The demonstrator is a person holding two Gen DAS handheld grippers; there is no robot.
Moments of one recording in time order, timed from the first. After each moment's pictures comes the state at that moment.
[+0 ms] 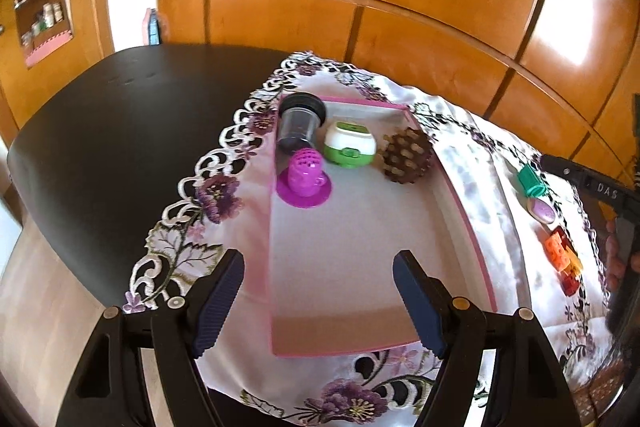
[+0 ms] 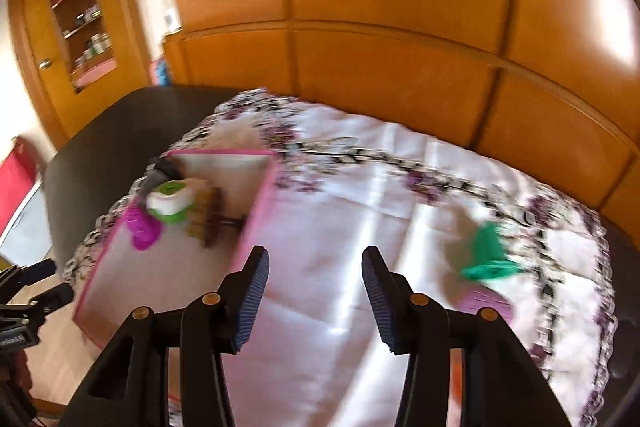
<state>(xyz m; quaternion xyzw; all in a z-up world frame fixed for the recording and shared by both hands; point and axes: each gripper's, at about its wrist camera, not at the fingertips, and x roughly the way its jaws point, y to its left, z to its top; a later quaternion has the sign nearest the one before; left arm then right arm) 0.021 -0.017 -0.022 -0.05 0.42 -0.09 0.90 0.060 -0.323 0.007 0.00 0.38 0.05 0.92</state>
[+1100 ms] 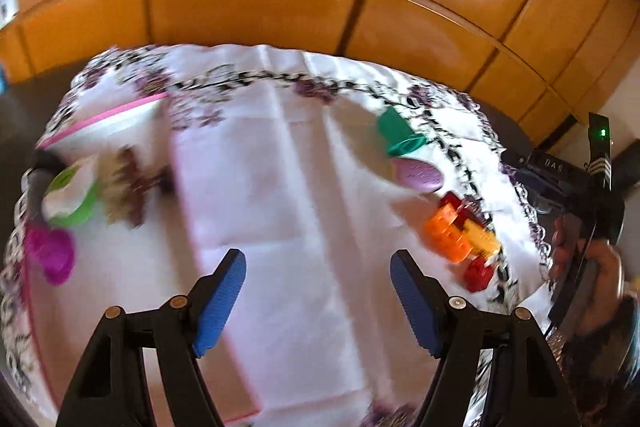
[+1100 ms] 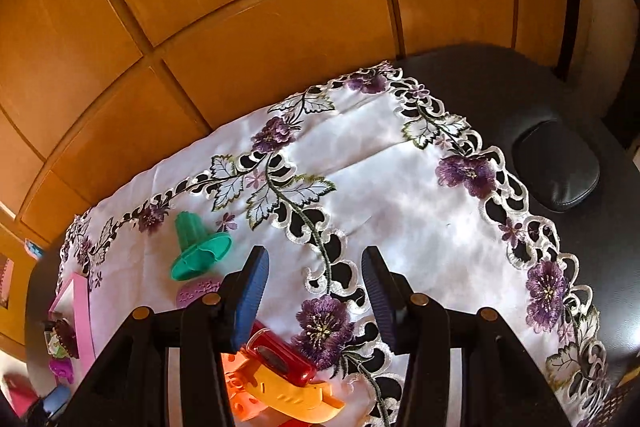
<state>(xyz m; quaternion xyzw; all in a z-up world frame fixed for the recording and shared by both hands) 0.076 -0.231 -0.016 0.02 0.49 -0.29 0.82 0.007 -0.559 -0.041 0.27 0.37 -0.20 0.86</state>
